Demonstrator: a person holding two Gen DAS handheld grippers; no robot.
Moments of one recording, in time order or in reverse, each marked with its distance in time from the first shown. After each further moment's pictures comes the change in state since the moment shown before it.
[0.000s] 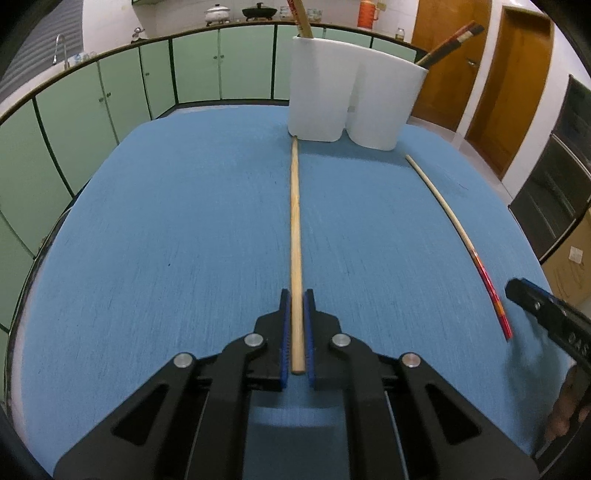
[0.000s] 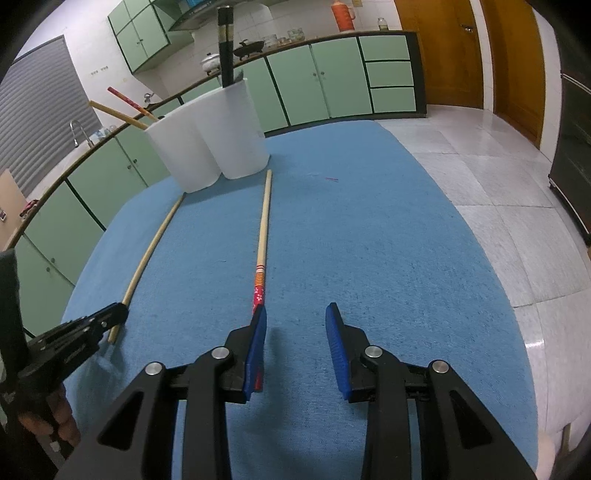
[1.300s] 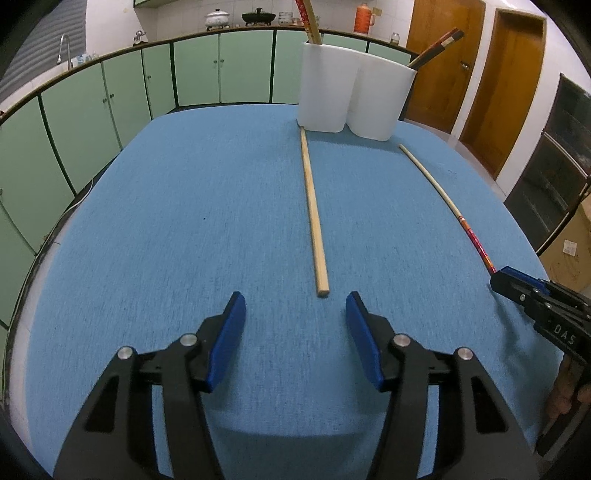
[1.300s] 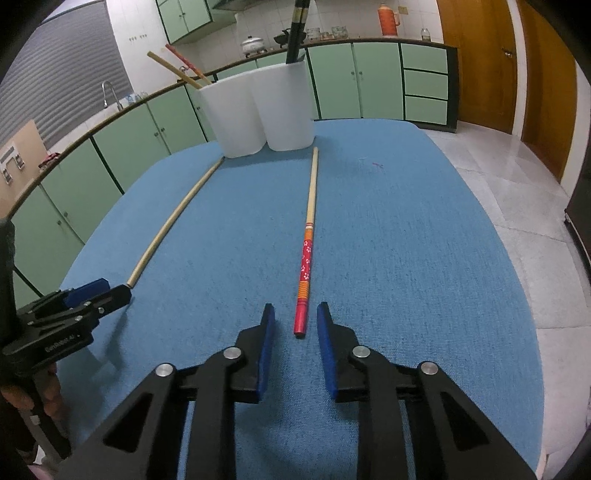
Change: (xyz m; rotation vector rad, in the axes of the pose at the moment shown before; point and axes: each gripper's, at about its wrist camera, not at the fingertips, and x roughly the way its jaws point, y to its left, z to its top) left arm -0.030 0.020 -0.036 0.013 -0.021 -0.020; right arm -0.008 0.033 -0.025 -0.164 0.030 0.027
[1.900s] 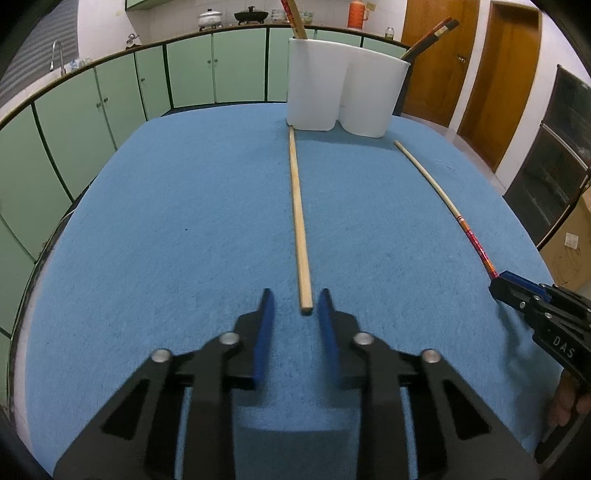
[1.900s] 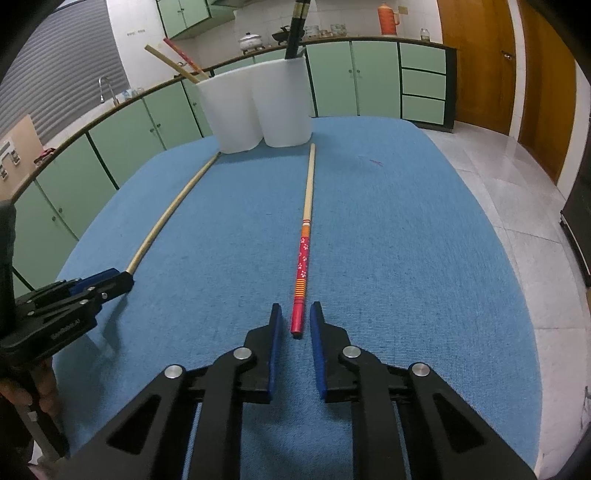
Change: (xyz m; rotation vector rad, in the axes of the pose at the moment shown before) left arm 0.009 -0.012 0.005 0.031 0.011 0.004; right arm 0.003 0.000 0.000 -0.003 0.011 -0.022
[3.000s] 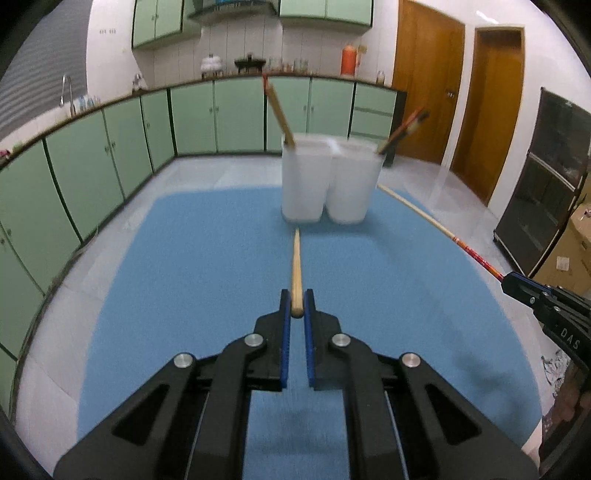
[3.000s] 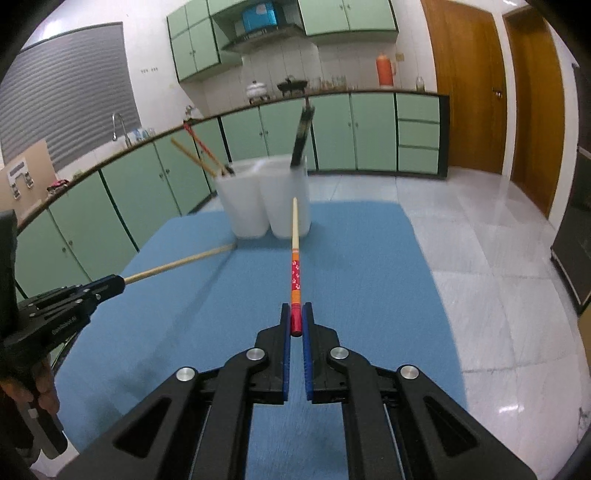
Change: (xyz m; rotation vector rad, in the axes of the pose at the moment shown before) left arm -0.089 -0.009 0.046 0.020 -0.199 0.007; right arm -0.091 0.001 0.048 -0.020 -0.207 -0.002
